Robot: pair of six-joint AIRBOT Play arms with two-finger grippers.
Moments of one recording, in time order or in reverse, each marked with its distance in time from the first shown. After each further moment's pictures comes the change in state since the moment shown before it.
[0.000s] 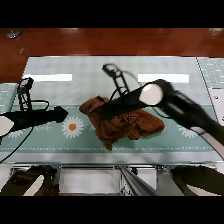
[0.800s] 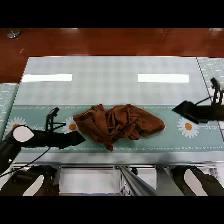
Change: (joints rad) left arm -0.033 -0.086 -0.336 -0.512 -0.035 0.204; right arm -1.108 0.476 -0.593 0.056 0.226 -0.138
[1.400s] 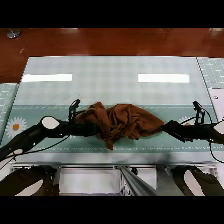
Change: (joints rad) left arm -0.262 -0.361 0.188 -0.322 0.293 0.270; right arm 0.130 0.083 -0.220 -0.029 -0.040 0.065
